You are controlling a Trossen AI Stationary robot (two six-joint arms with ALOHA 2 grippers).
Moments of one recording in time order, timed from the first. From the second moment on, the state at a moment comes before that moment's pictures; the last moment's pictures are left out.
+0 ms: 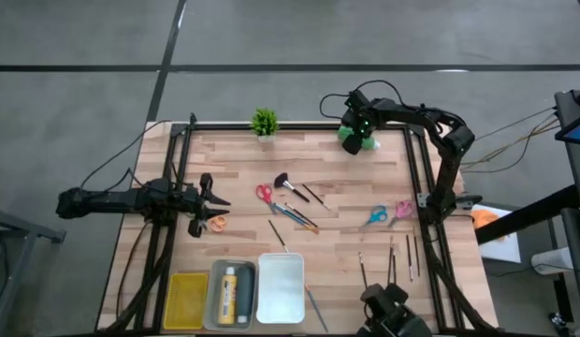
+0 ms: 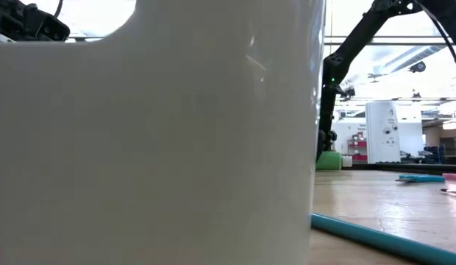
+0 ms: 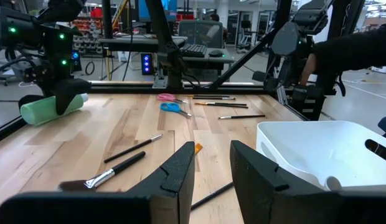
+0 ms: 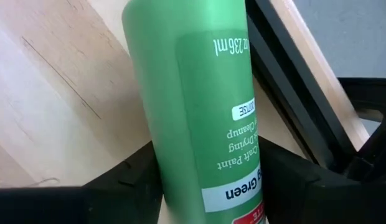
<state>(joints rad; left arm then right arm) 0.01 0.11 0.00 0.04 0.12 -0.03 -0.90 1.89 1.22 -0.63 0.02 -0.26</state>
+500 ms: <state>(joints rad) 0.01 0.11 0.00 0.04 0.12 -0.03 -0.90 1.89 1.22 -0.63 -0.07 -0.24</state>
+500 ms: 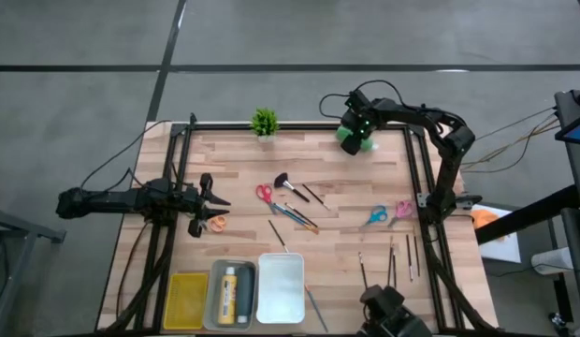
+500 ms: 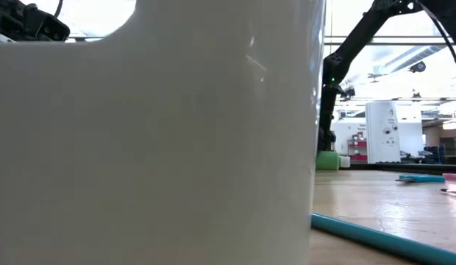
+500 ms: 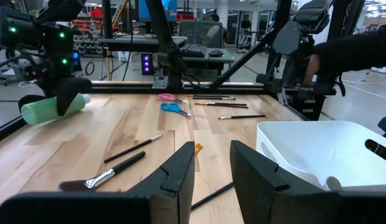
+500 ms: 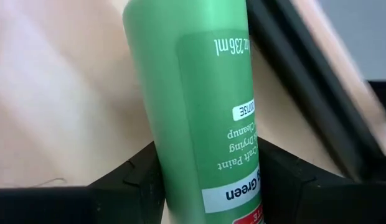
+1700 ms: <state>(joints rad) 0.01 0.11 0.00 0.04 0.12 -0.03 -0.30 1.47 1.22 -0.12 -0.45 -0.69</state>
